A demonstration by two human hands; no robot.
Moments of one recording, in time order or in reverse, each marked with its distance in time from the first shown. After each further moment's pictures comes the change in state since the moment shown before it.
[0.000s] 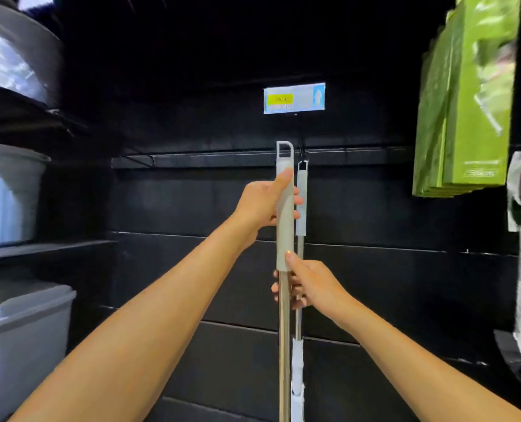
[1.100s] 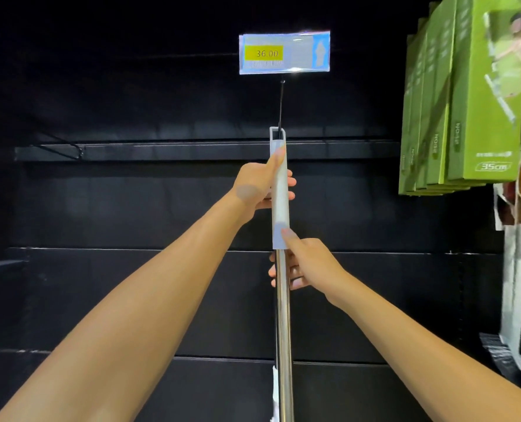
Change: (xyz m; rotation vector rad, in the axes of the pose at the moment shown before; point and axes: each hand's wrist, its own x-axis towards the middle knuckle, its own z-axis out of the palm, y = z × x) left_hand 0.148 -0.046 0.025 -0.104 -0.095 -0.025; right_hand 0.105 0.001 -0.042 -0.020 0.212 0.063
